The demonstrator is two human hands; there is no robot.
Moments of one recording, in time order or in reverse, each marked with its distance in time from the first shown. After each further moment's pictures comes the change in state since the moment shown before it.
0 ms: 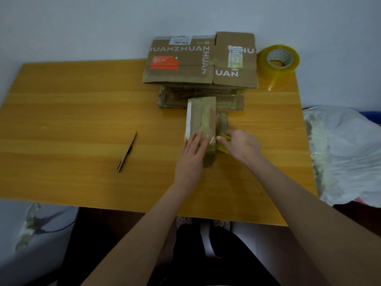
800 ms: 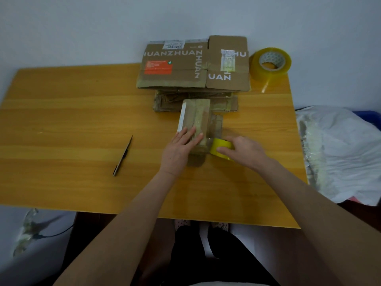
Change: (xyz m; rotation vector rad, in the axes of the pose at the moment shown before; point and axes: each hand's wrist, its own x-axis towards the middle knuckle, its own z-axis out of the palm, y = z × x) left_hand 0.032 -0.027 -0.018 0.148 -0.109 0.112; right_hand -0.001 0.034 -0.009 -0.014 -0.128 -0.154
